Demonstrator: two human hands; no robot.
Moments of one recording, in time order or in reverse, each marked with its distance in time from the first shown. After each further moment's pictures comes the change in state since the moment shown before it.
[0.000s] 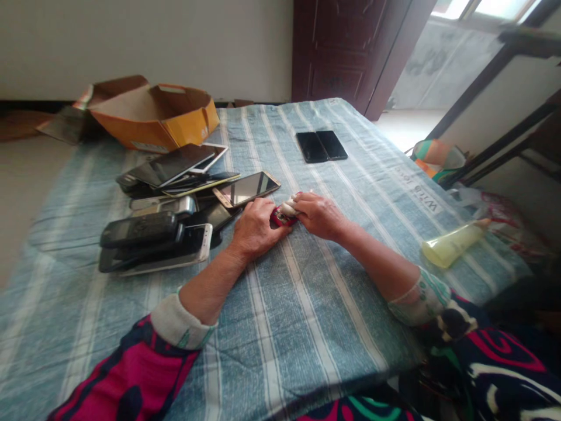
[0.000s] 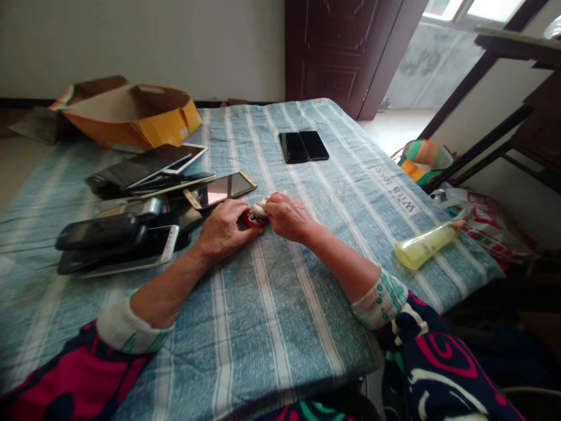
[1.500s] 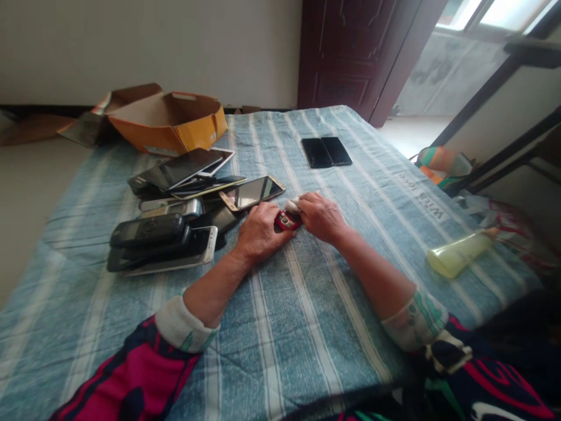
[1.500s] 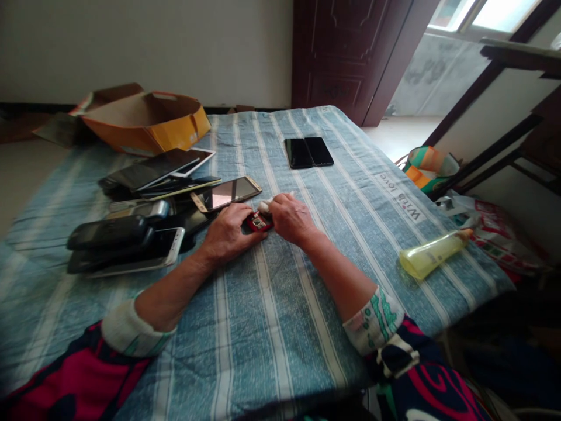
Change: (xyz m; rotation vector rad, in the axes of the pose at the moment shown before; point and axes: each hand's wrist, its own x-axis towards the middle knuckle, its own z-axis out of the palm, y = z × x) left_hand -0.002 0.000 0.000 -0.013 0.011 -0.020; right_hand 0.008 -0.008 0.003 -0.174 0.050 0.130
